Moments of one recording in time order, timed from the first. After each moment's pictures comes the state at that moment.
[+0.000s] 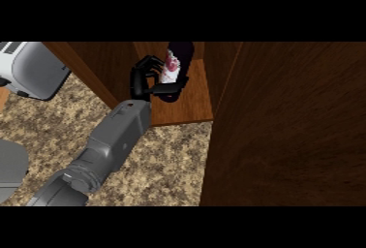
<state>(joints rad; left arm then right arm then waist) -1.10 0.02 -0.12 -0.06 0.58 0.48 -0.71 -0.62 -0.19 -0.01 -2.41 -0.19 -0.08 0.93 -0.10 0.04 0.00</state>
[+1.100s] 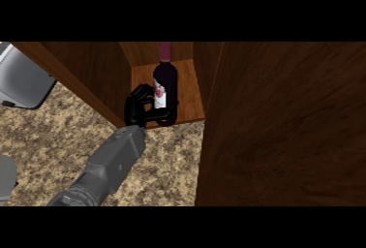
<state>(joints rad) -0.90 0.00 -0.10 -0.09 0.68 0.27 -0.76 -0.63 -0.16 0.01 -2.39 -0.21 -0.07 0.91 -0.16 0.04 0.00</state>
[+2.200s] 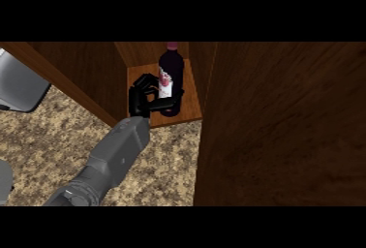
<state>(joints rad) -0.95 0.00 -0.18 -0.15 0.76 0.40 -0.73 -0.62 -0.15 -0.01 -2.38 -0.25 -0.06 0.89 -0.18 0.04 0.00</state>
